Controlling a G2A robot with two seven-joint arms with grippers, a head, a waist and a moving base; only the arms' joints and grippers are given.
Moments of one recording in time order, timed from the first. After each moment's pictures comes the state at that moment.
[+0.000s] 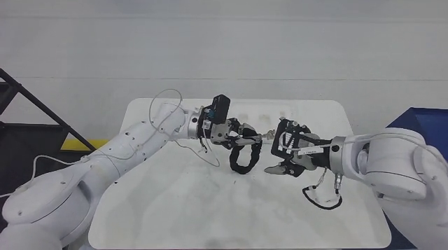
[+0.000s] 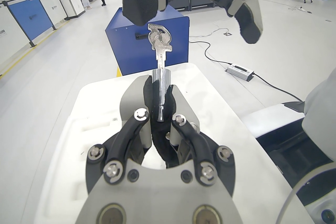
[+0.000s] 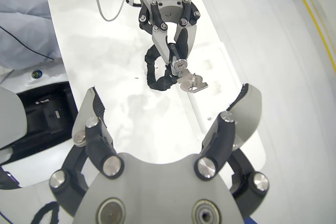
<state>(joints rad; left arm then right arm) 0.38 -1.13 -0.19 -1.01 1.18 -1.01 0.81 -1.04 -0.84 1.23 -2.18 -0.57 -0.56 1.16</state>
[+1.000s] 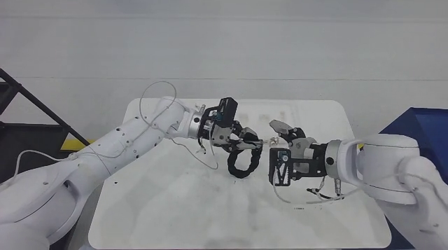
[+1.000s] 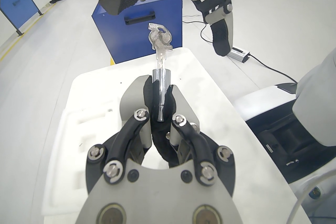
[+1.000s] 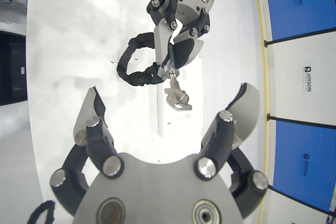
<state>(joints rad) 0.33 -1.06 -0.17 -1.17 1.01 -1.01 0.53 -1.05 -0.83 1.18 -2.20 -0.92 -0.89 0.91</state>
